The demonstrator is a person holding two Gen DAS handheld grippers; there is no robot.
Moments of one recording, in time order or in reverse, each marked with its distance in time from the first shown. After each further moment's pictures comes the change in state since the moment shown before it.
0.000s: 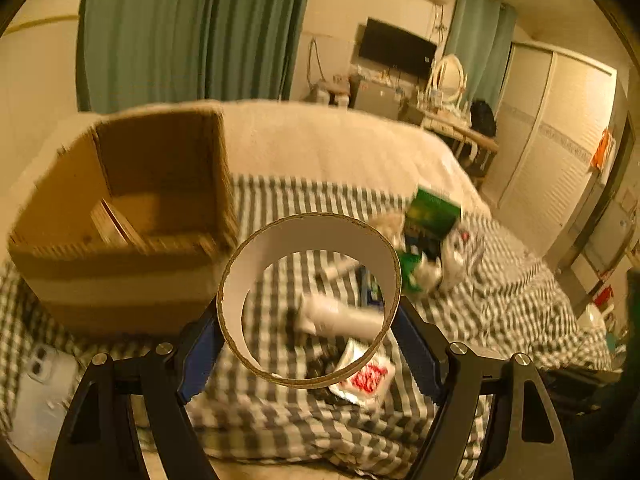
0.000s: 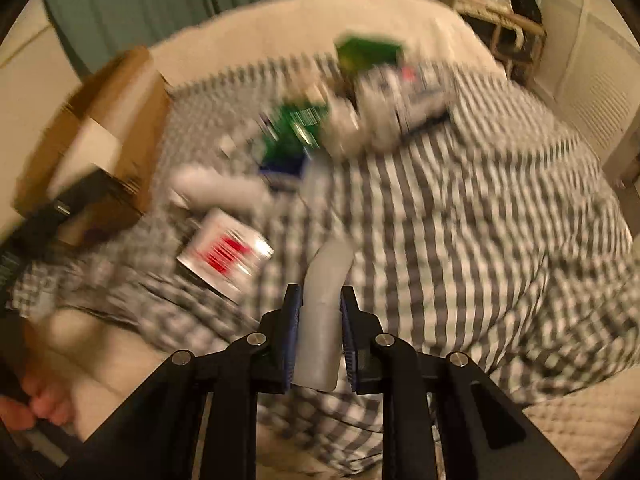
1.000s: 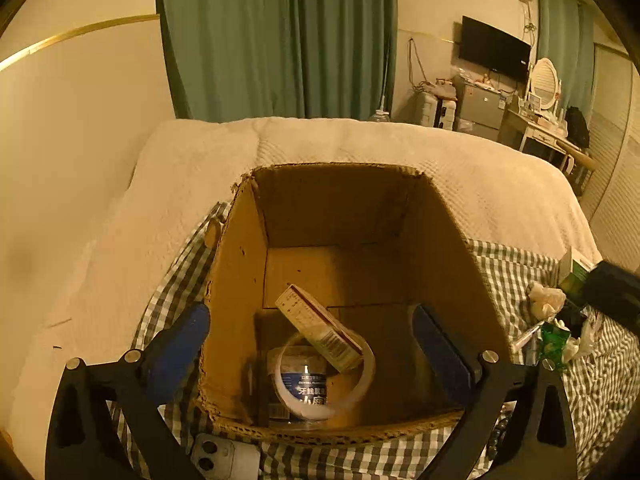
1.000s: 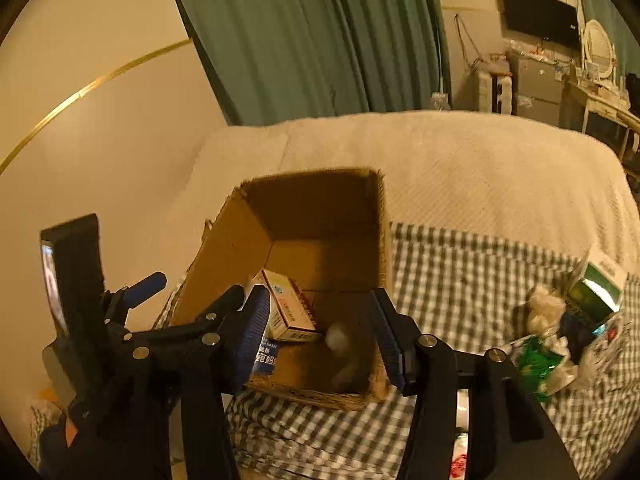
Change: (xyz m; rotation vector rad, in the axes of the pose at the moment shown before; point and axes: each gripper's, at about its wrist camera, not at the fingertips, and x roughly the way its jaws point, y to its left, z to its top) left arm 0.009 0.150 0.100 -0.047 0.046 0.352; right arm -0.028 0.218 0.153 -0.243 -0.221 0.358
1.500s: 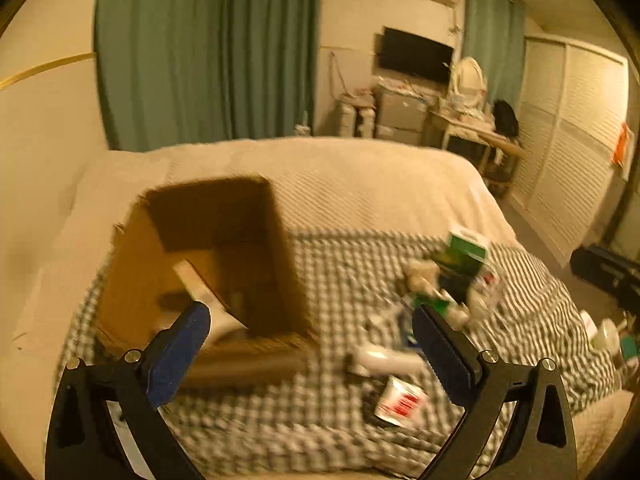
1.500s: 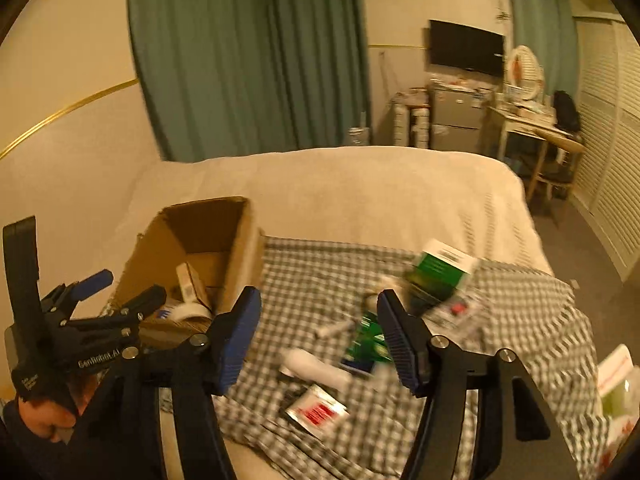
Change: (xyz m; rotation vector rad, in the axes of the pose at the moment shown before) left arm -0.095 -0.119 -0.043 0.107 -0.052 -0.232; right arm -0.164 -0.088 -0.056 0.043 -0.121 -0.262
